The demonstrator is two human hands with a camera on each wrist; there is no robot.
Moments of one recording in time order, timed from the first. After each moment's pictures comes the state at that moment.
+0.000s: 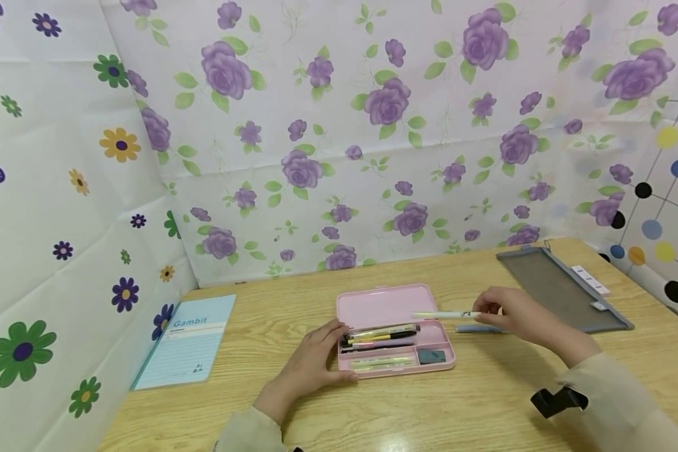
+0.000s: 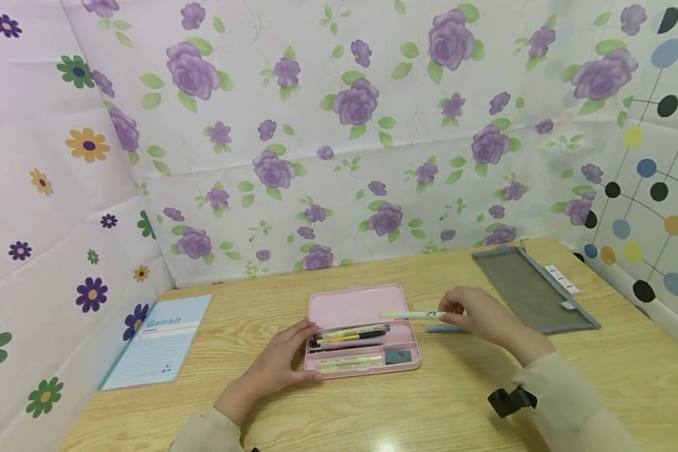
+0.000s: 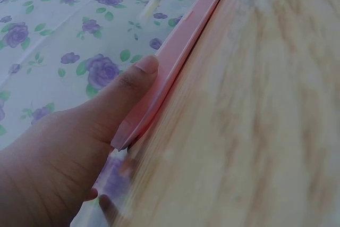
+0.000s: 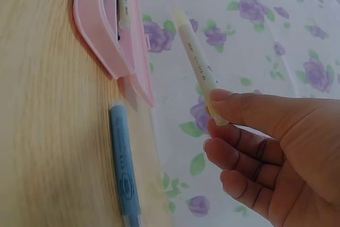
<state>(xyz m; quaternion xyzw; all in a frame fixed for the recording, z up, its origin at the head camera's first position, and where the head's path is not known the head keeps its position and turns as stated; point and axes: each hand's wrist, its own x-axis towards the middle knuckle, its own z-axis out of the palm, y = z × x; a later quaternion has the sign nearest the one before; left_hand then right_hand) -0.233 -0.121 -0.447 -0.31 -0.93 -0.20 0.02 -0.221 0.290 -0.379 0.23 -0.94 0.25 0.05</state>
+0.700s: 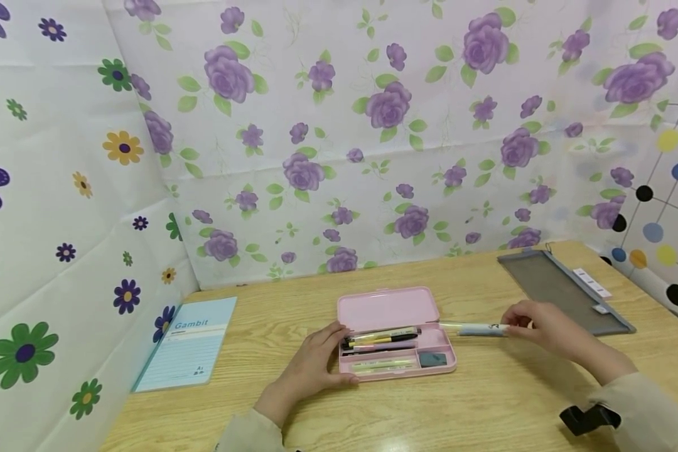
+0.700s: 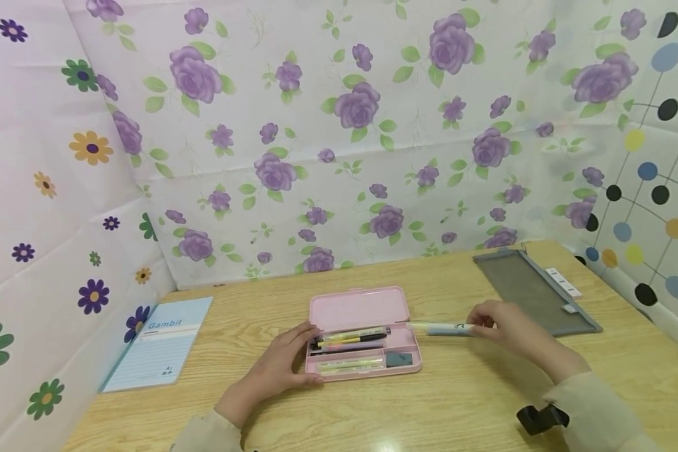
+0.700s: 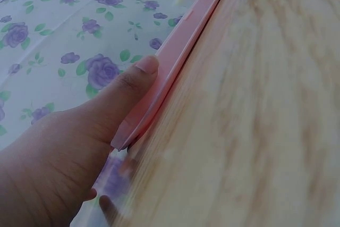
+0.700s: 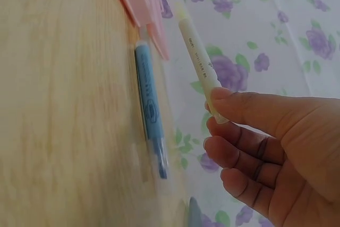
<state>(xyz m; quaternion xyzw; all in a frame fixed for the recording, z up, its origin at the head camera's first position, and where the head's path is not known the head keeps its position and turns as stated) -0.231 -0.121 -0.444 -0.31 -0.93 -0.20 0.01 -0.209 0.331 -0.402 0.24 -0.94 0.25 0.08</state>
